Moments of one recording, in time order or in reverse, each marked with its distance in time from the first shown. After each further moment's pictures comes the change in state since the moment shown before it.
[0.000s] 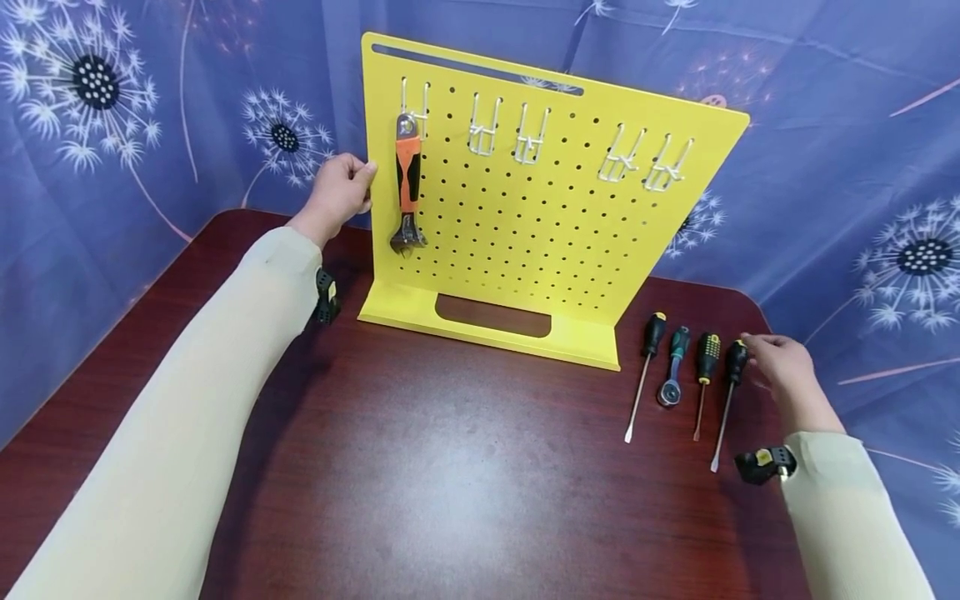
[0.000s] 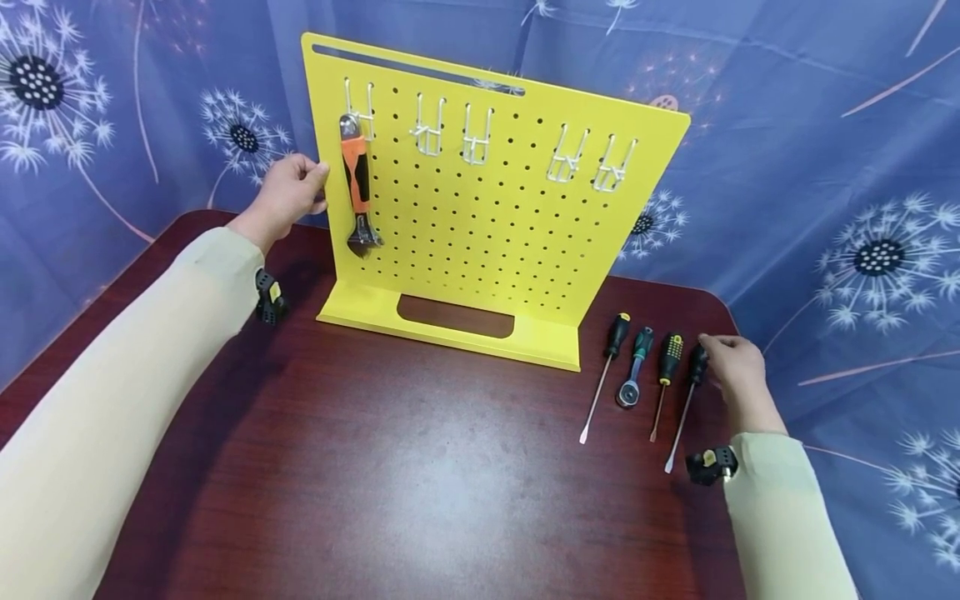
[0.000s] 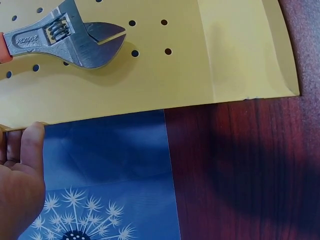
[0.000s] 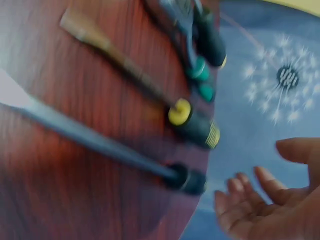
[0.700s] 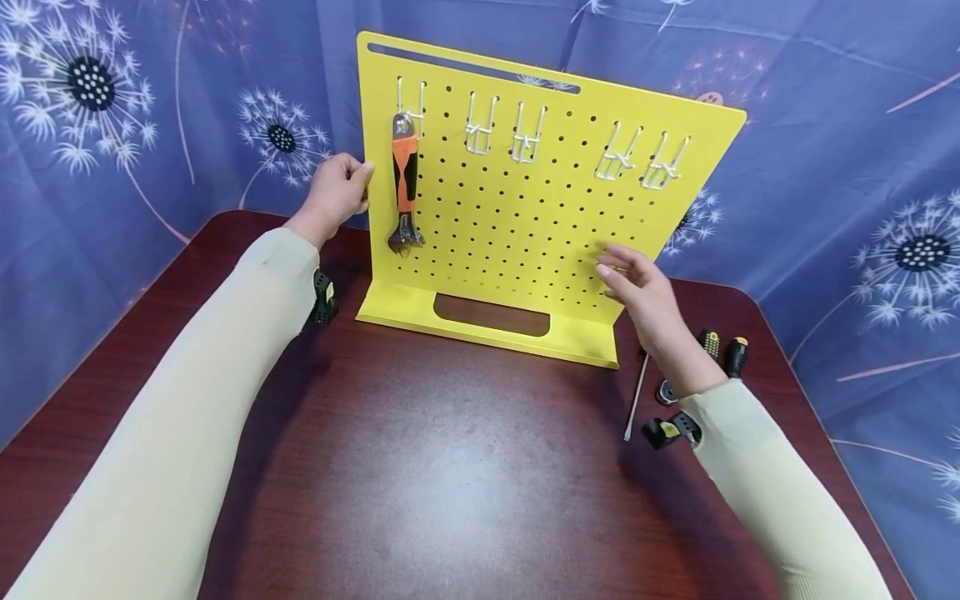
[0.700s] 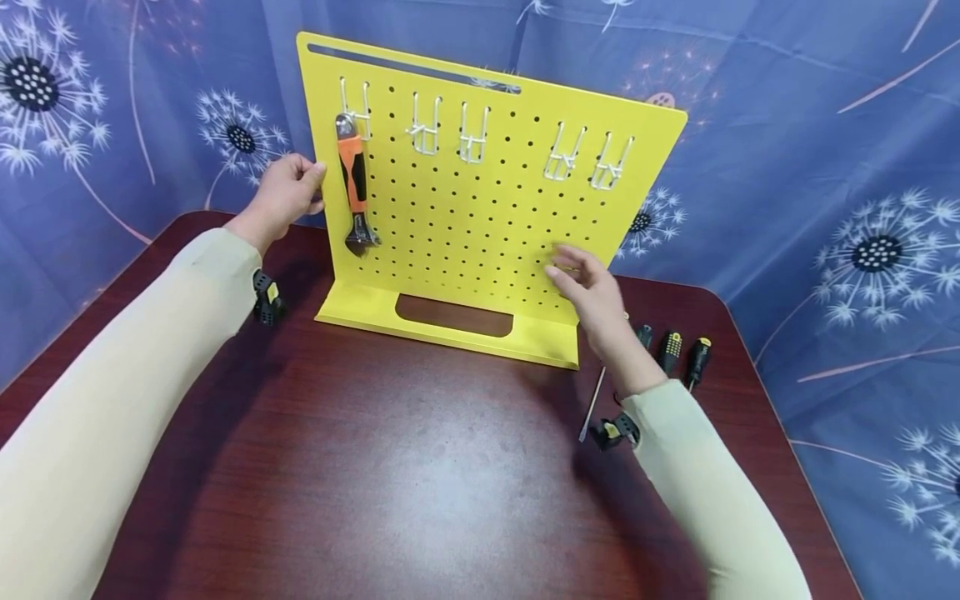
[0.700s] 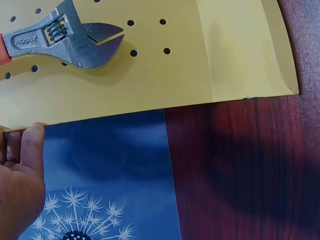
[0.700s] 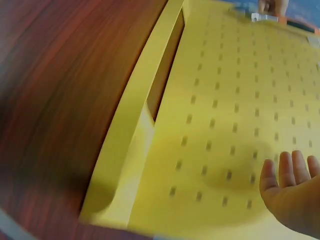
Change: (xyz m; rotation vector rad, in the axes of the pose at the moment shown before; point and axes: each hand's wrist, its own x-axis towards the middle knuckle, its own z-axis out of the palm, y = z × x) left_hand 0.003 -0.002 0.000 0.005 0.004 0.004; right_hand -0.045 -0.128 0.129 0.413 -0.246 -0.473
